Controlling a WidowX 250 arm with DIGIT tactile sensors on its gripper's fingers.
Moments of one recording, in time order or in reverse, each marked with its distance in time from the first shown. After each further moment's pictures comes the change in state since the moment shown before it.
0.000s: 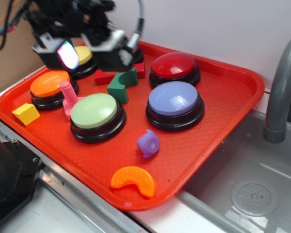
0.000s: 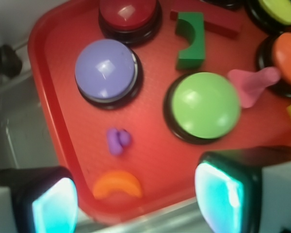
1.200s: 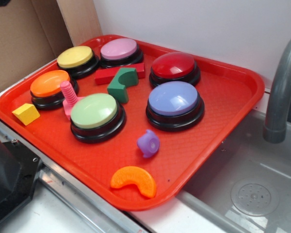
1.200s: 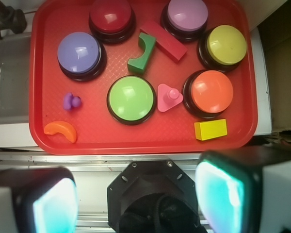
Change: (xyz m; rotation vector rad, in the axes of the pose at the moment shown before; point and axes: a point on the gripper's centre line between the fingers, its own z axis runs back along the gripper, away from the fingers) arm 0.003 0.092 0.115 0.069 0.074 -0.368
